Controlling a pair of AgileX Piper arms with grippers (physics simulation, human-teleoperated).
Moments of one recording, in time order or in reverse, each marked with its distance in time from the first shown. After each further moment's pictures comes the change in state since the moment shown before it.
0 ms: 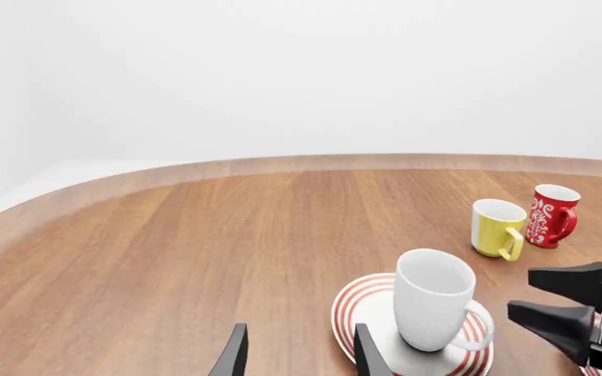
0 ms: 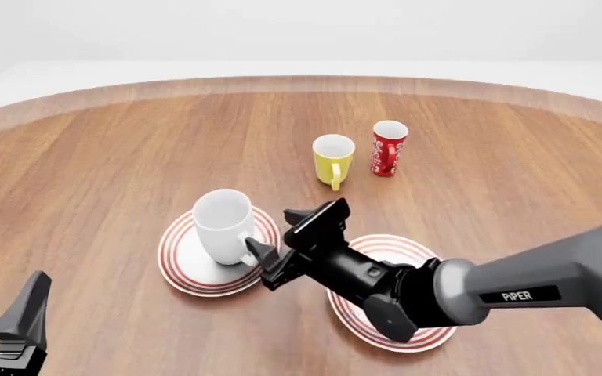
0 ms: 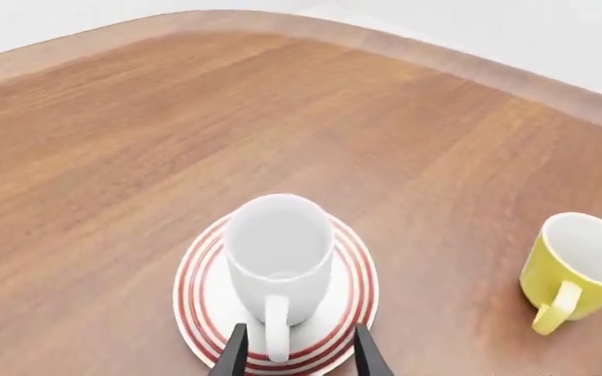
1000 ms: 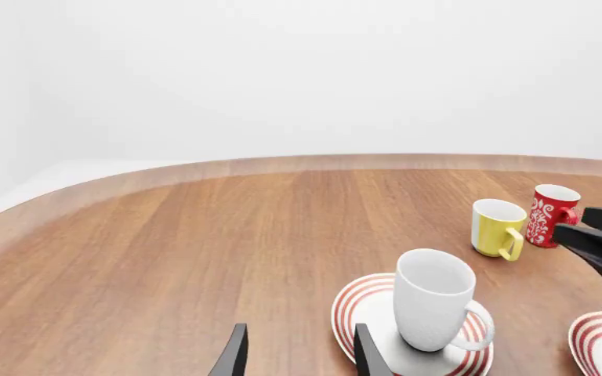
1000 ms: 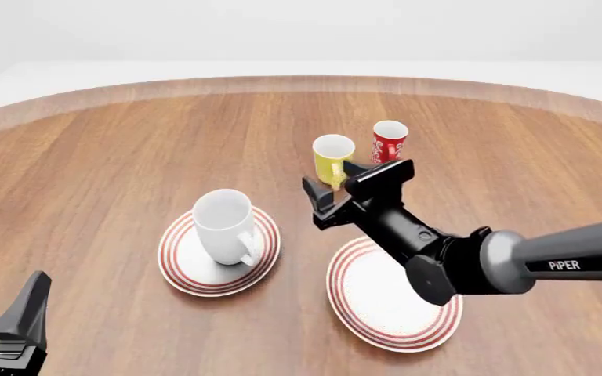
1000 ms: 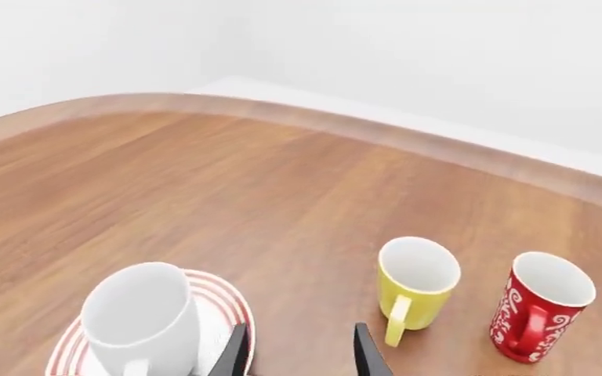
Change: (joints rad) left arm 0.000 0.000 0.000 0.000 0.000; right arm -0.229 -0.067 0.018 -0.116 0.006
